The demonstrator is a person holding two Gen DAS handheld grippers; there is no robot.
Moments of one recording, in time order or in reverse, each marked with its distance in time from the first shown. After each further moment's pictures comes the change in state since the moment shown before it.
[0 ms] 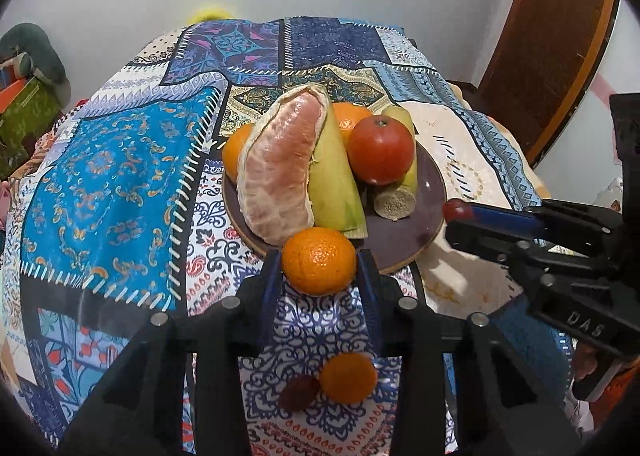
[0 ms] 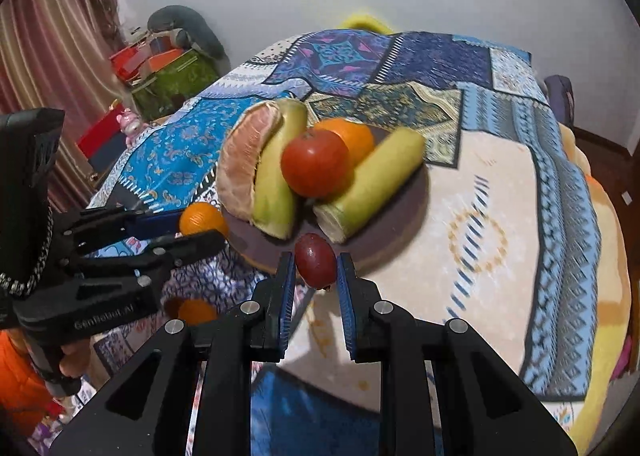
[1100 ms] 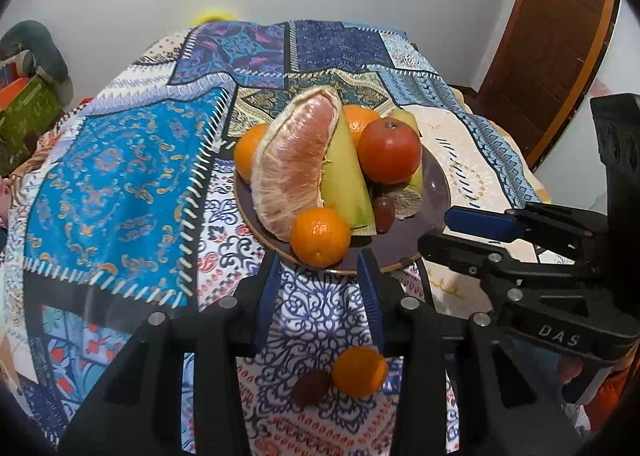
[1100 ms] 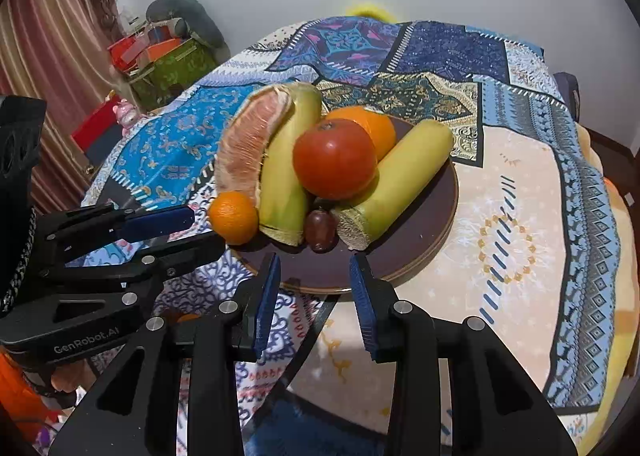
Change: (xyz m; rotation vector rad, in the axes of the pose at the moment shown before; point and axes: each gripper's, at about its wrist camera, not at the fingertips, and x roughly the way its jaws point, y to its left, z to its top) left arm -0.015 0.009 -0.007 -0.008 -0.023 0.001; right arm 0.019 0.009 0.003 0.001 0.030 -0.002
